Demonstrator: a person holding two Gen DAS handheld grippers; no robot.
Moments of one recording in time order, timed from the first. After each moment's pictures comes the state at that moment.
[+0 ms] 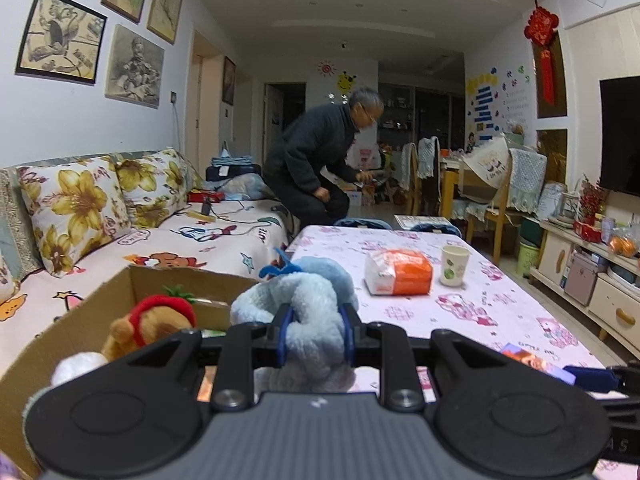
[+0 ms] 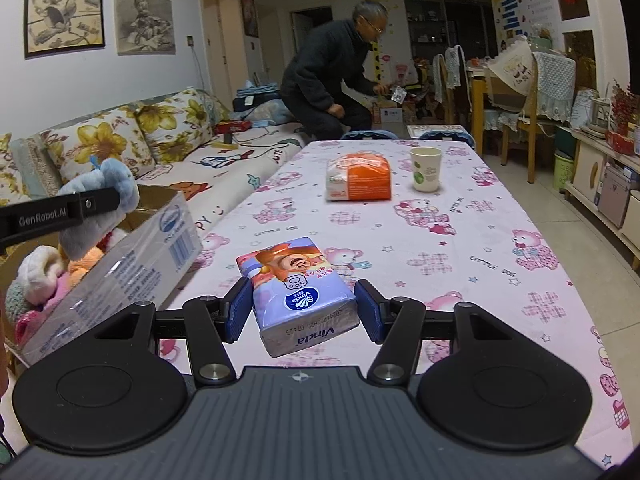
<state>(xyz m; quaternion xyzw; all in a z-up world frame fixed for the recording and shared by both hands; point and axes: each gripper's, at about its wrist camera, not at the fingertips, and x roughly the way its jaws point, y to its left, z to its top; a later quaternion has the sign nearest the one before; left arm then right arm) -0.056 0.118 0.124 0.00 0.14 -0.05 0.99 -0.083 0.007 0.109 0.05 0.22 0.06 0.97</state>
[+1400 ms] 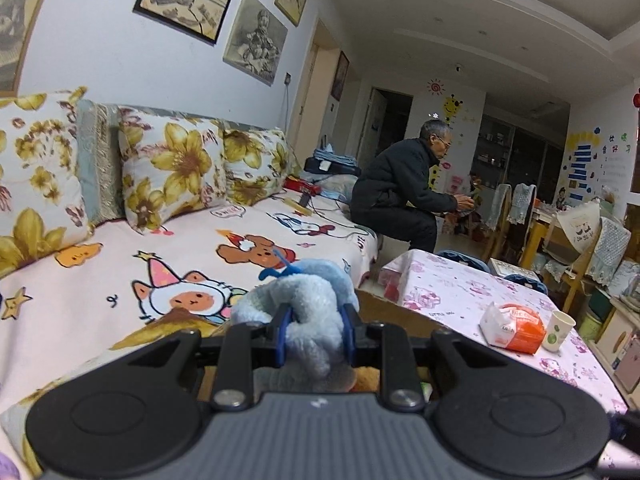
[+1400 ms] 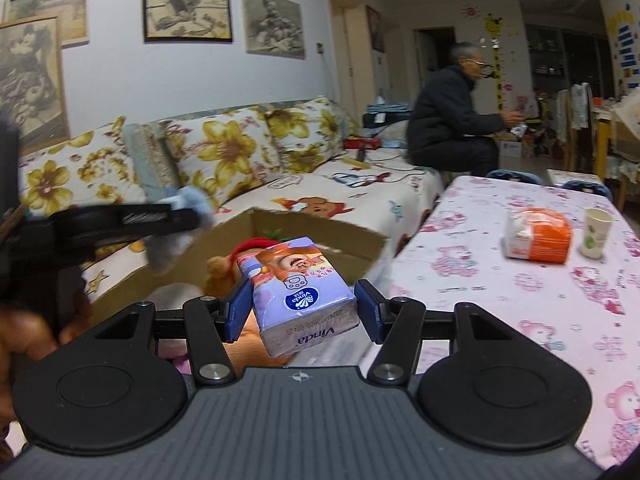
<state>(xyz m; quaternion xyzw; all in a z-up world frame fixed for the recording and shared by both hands) -0.016 0.253 0.124 -0.12 0.14 0.07 0.98 -0.045 0.118 0.139 0.01 0.18 0.24 0.95</state>
